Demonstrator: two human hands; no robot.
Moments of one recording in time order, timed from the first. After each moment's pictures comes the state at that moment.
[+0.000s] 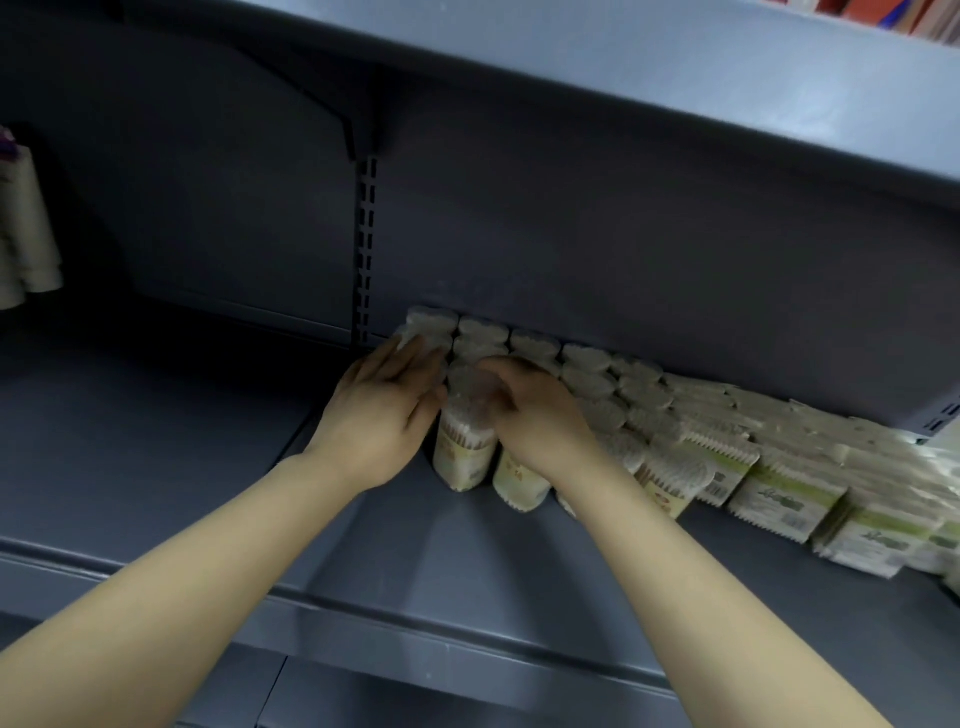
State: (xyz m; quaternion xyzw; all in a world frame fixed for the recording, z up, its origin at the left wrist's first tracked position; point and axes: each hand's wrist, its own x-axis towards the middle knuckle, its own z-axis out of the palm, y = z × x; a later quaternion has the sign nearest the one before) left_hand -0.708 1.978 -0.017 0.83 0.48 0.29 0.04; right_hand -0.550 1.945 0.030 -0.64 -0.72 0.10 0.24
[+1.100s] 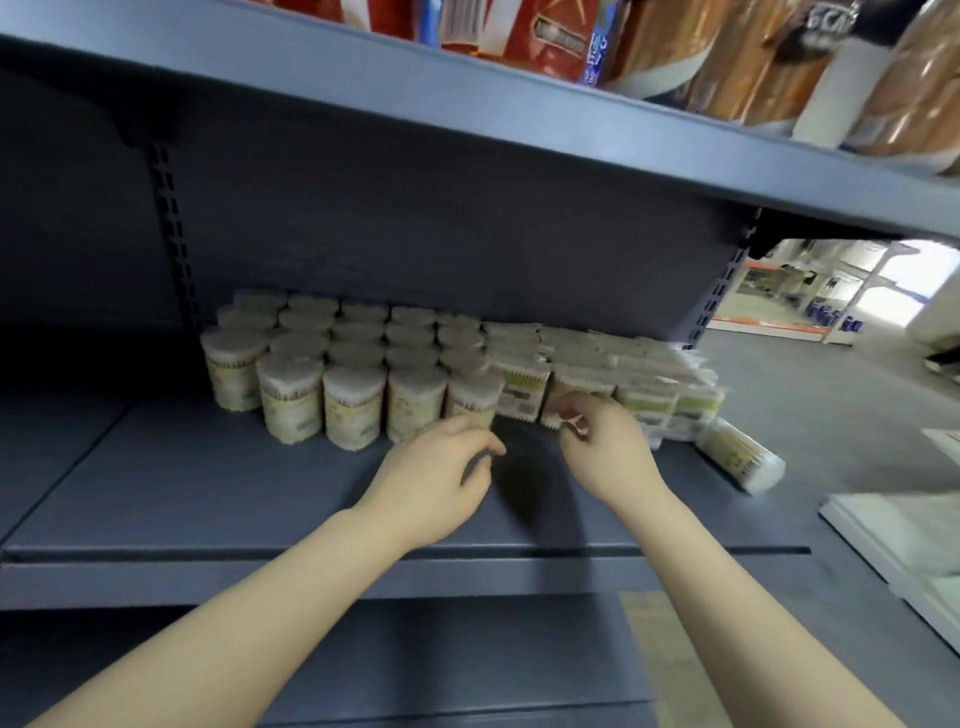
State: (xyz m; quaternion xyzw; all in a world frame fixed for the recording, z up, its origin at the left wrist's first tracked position) left_hand -0.557 1.844 -0.009 0.89 0.30 0.29 0.19; right_hand -0.379 1.796 0.016 -0.76 -0.58 0.03 0.29
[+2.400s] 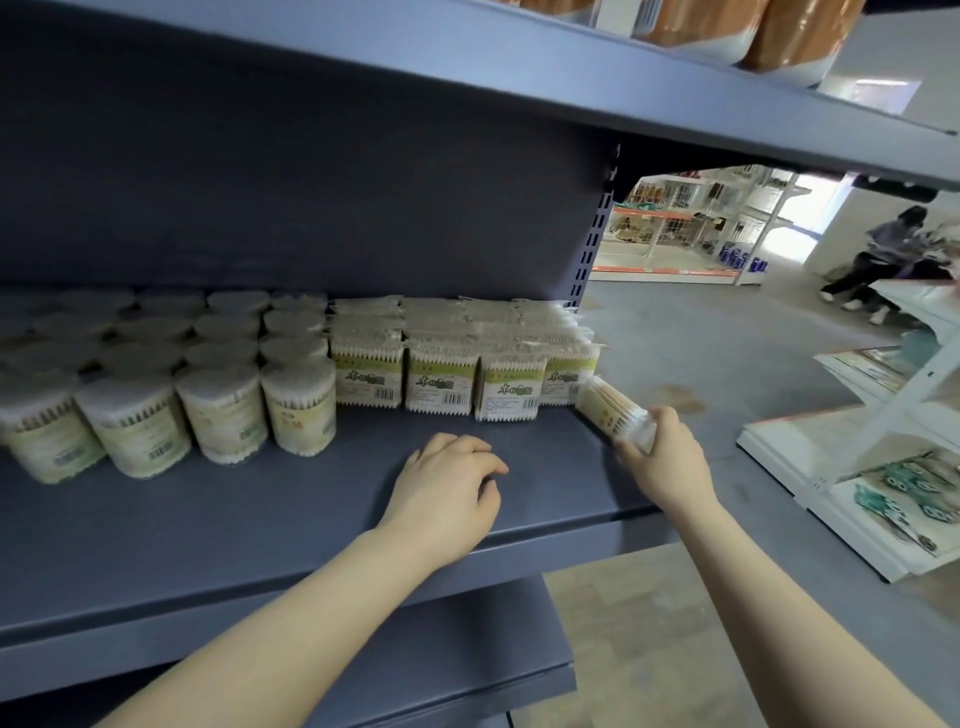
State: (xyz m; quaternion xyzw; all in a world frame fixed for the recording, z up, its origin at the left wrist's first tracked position) left_hand -0.409 1.805 -0.031 0.92 0.31 0.17 0.19; right_hand -0.184 1.720 -0.039 -0.91 -0.33 0.01 0.26
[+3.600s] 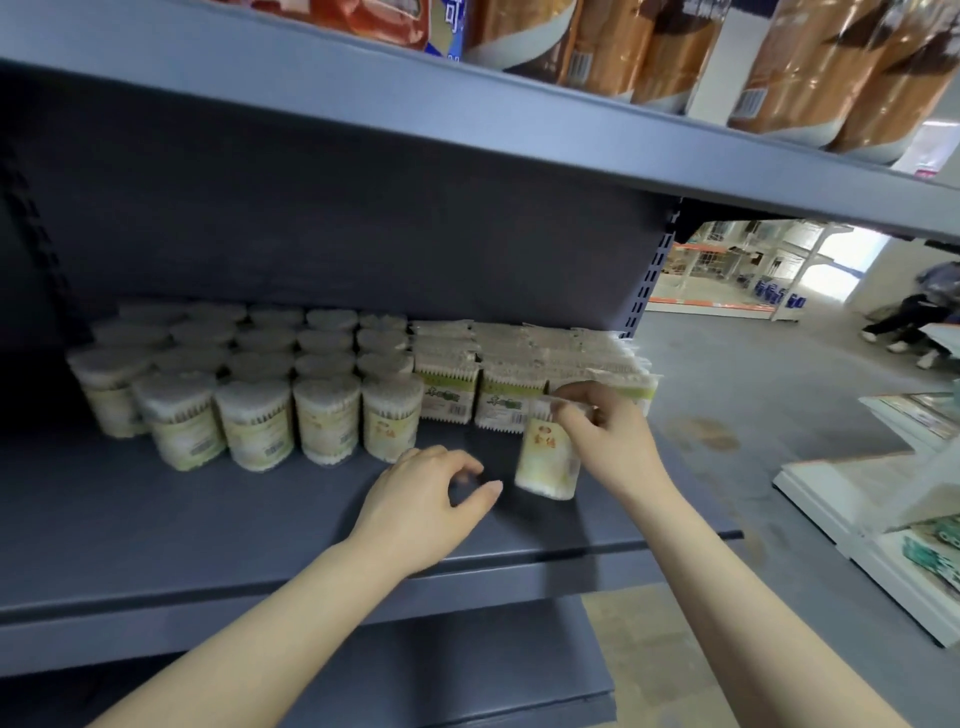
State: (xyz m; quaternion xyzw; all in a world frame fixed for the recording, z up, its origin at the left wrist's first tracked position) left_hand -0.491 1.826 -0.022 0.86 0.37 0.24 0.25; right_hand -0.313 1.772 0.022 -0.74 -0.48 0.10 0.46
